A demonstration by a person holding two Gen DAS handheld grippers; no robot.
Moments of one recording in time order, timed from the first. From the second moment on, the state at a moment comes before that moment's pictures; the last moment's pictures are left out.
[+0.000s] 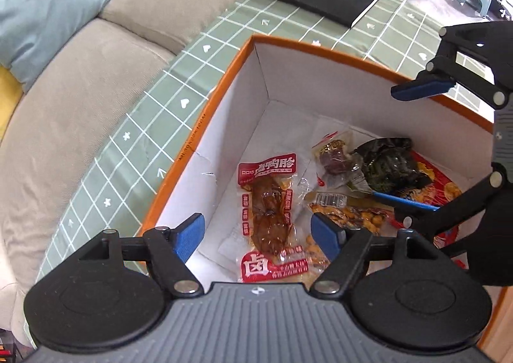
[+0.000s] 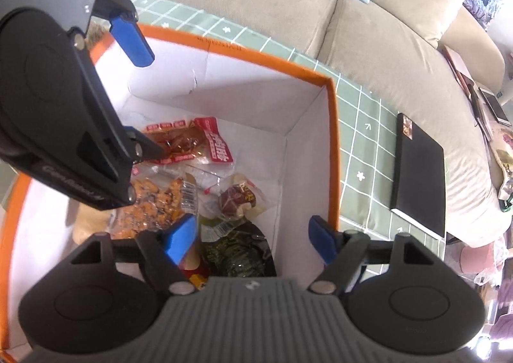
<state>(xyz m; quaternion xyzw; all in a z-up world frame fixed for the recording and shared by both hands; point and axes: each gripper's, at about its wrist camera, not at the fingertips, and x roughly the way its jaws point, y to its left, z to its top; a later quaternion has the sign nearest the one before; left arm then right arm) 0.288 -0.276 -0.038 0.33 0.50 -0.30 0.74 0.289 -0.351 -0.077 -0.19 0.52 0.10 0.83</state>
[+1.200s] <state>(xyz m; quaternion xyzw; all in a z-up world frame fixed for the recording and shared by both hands) 0.220 -0.025 -0.011 0.14 0.48 -0.17 0.85 0.227 -0.179 -0.024 -0.12 0.44 0.17 0.88</state>
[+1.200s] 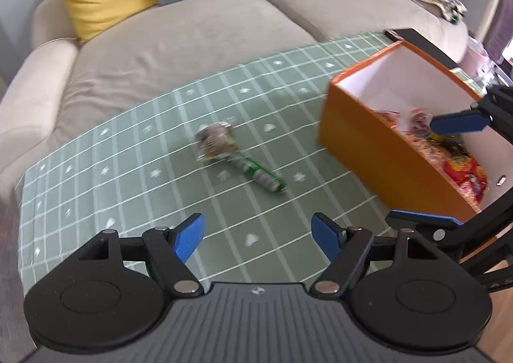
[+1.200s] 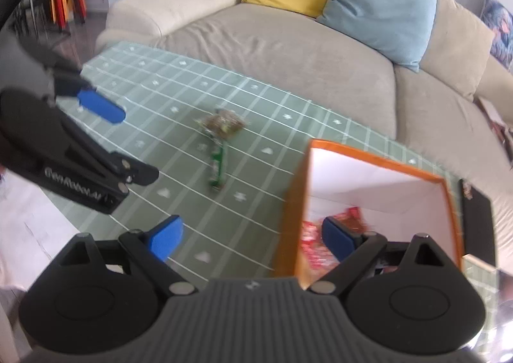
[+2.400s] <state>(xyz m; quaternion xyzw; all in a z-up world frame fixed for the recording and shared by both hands) 0.247 0.043 -0.093 0.01 0.43 -0.06 0.90 0.305 -0.112 -0.139 -0.05 0.42 0.11 0.90</state>
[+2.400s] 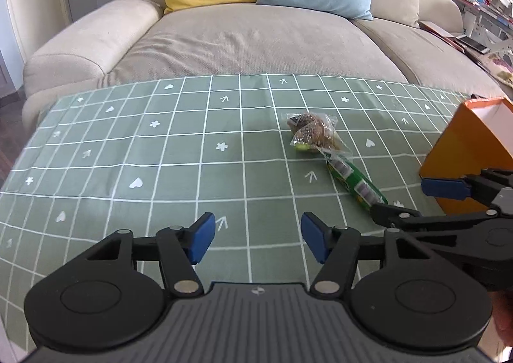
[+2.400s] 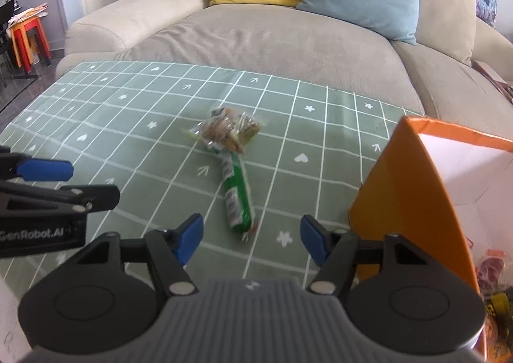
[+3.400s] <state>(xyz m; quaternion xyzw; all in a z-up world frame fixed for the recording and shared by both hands) 0.268 0.046 -0.105 -0.01 0.45 -0.08 0.89 0.329 -0.112 -0.161 -0.04 0.47 0.09 0.88</state>
